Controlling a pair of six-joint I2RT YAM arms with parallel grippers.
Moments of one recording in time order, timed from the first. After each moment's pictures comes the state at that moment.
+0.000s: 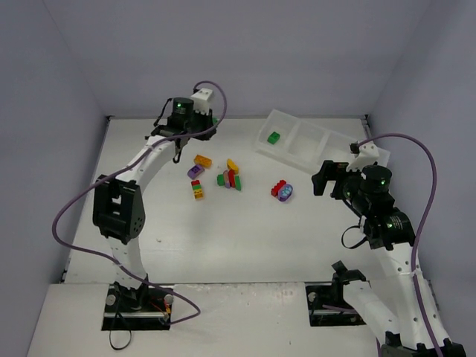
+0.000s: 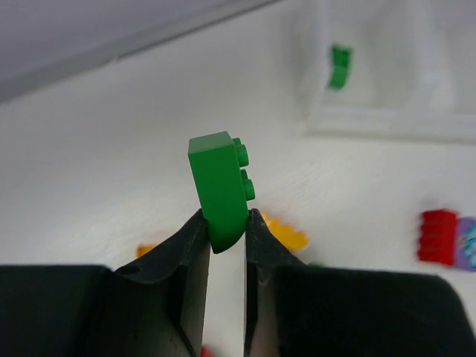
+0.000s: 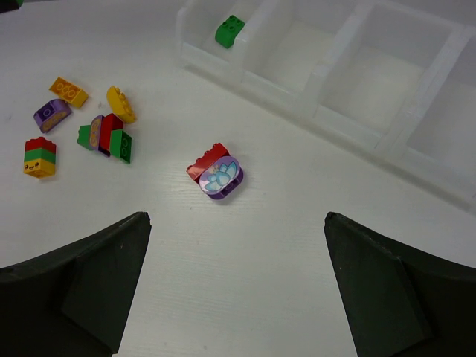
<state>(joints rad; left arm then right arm) -0.31 1.88 1.61 -0.25 0.22 -0.05 0.15 0.76 0.92 -0.56 -0.06 0.18</state>
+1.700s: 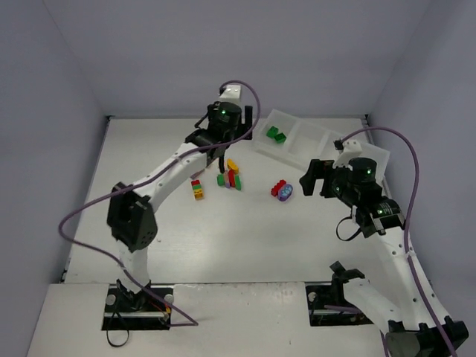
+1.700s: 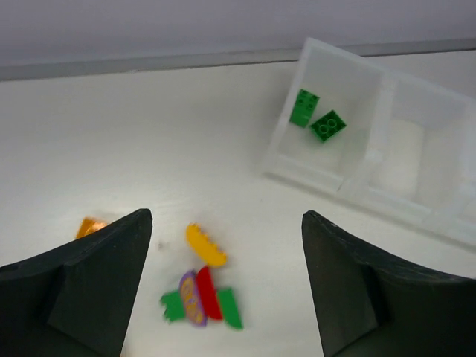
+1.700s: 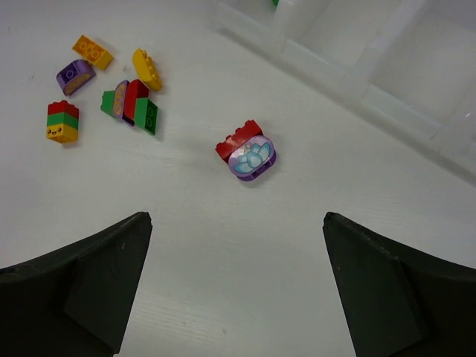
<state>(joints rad) -0.64 1.97 1.84 -0.28 -0.35 -0.30 0.21 0.84 0.92 -0.56 -0.11 0.20</state>
